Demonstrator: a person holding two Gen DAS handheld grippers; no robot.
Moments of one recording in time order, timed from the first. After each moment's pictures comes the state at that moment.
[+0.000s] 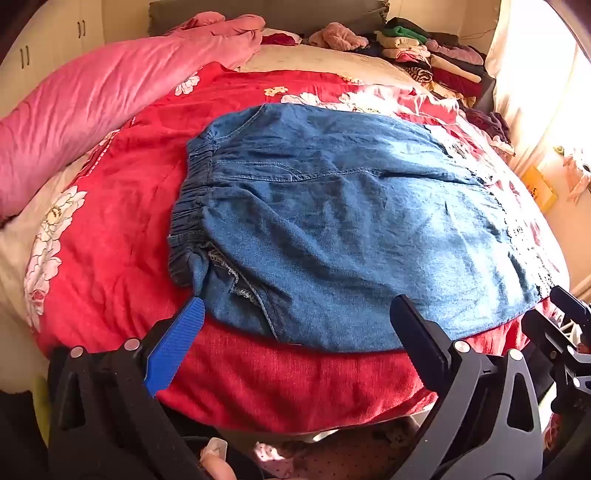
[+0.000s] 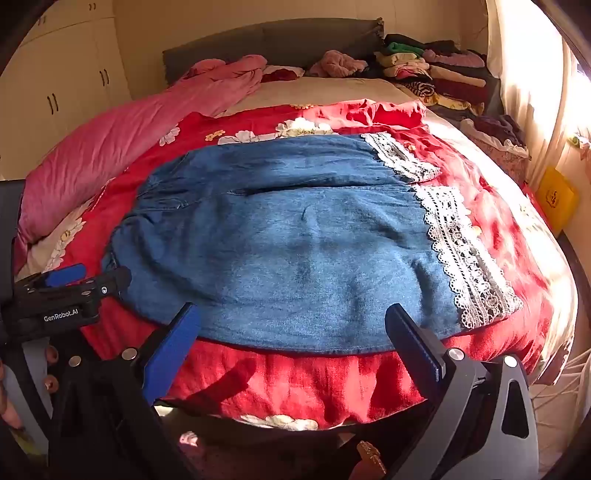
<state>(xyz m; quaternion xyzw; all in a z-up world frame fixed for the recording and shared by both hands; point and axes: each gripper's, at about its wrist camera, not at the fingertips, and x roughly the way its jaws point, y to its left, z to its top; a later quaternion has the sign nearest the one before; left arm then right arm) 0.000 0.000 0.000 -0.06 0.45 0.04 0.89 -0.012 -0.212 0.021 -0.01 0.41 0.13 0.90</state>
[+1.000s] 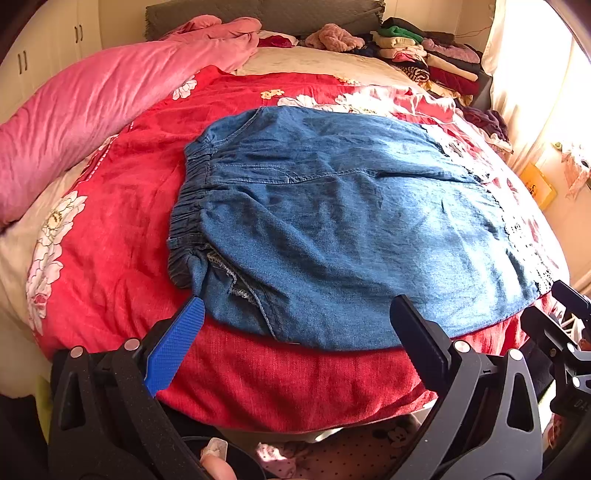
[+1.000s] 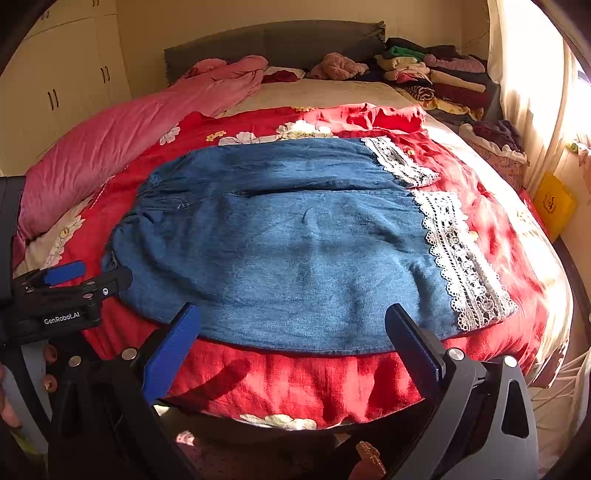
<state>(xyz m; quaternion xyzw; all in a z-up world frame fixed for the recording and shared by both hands) -0.002 -0.003 0.005 -0.06 0.45 0.04 0.89 -0.014 -0.209 0.023 -0.02 0.41 0.13 0.90</state>
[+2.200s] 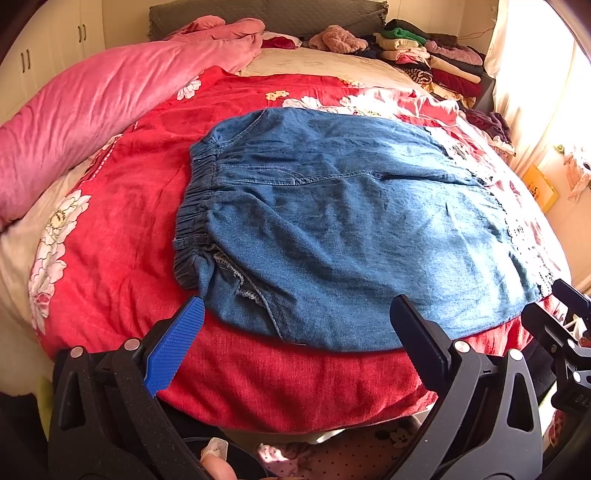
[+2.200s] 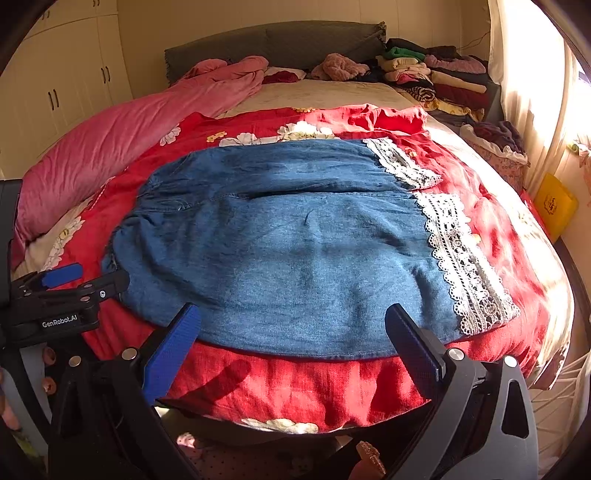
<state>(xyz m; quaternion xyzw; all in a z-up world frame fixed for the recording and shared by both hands) -0.001 0.004 0.010 -0.06 0.45 0.04 0.89 -0.013 -0.206 0.024 -0.02 0.40 0.13 0.90</state>
